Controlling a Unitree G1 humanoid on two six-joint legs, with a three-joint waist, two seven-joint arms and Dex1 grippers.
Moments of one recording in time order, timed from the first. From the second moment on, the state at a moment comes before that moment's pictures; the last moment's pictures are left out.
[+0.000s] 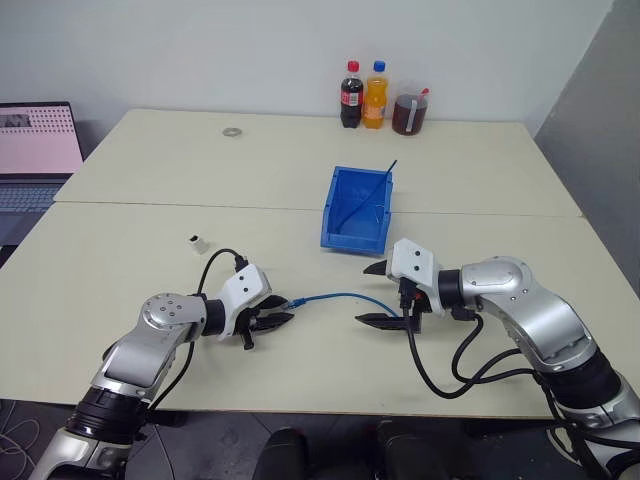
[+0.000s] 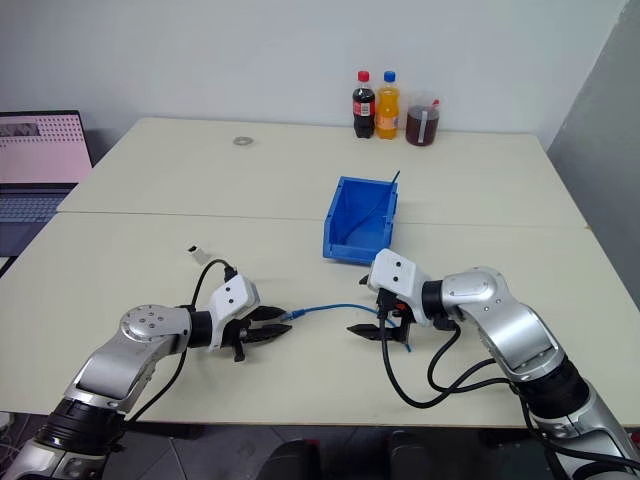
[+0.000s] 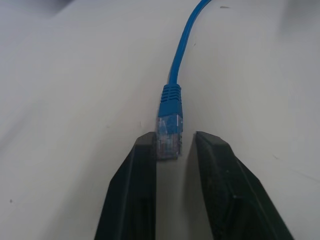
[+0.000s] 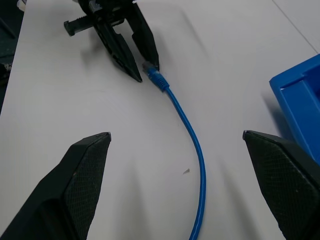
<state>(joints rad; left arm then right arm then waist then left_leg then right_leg) -0.25 0.72 -0.15 -0.05 -0.20 0.40 -0.99 -0.51 -0.60 0.30 -0.40 0.23 0.73 0.93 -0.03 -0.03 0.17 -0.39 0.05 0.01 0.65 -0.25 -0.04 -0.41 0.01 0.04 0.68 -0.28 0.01</state>
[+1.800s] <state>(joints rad) -0.39 0.61 0.05 -0.28 -0.85 0.93 -0.93 -0.30 -0.23 -0.04 -0.44 0.99 1.00 0.47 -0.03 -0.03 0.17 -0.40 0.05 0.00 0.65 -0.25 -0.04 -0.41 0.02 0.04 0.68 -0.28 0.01</state>
